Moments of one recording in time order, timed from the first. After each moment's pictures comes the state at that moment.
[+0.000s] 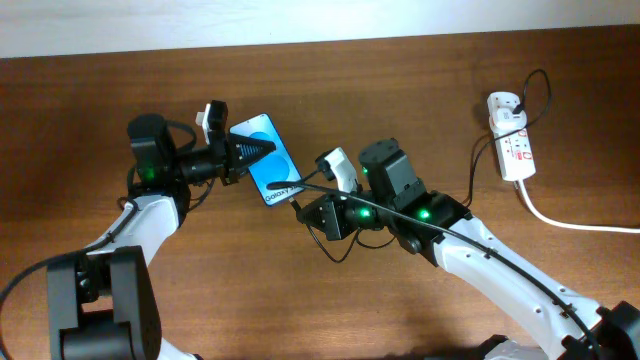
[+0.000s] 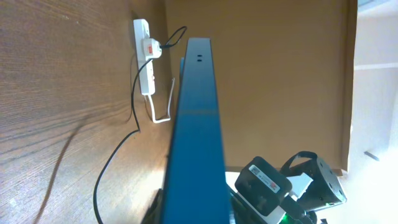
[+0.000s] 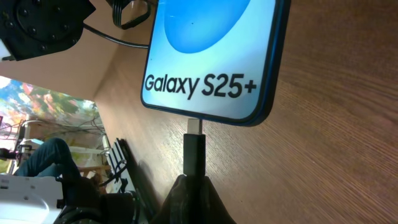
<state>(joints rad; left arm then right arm) 0.05 1.75 0.91 0.47 1.38 -1.08 0.57 1.42 0.94 -0.23 -0.68 0.42</state>
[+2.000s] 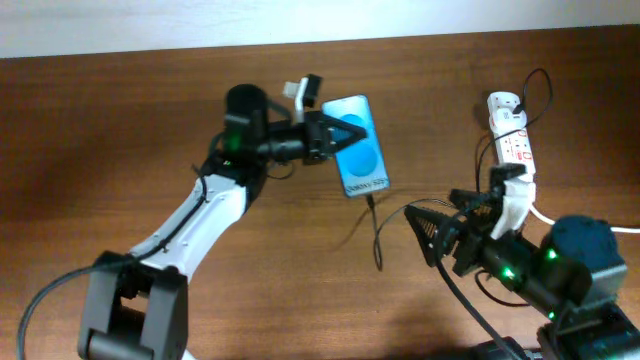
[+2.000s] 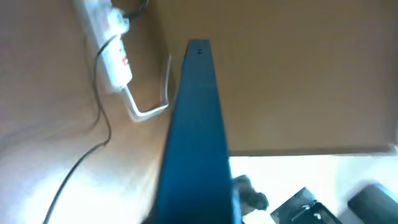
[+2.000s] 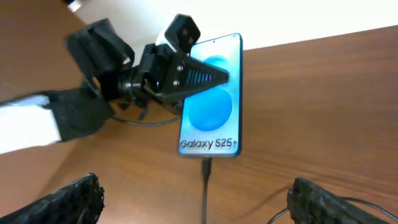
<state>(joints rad) -0.38 1.74 1.18 0.25 1.07 -1.03 0.20 0.63 0.95 -0.69 -0.41 0.38</state>
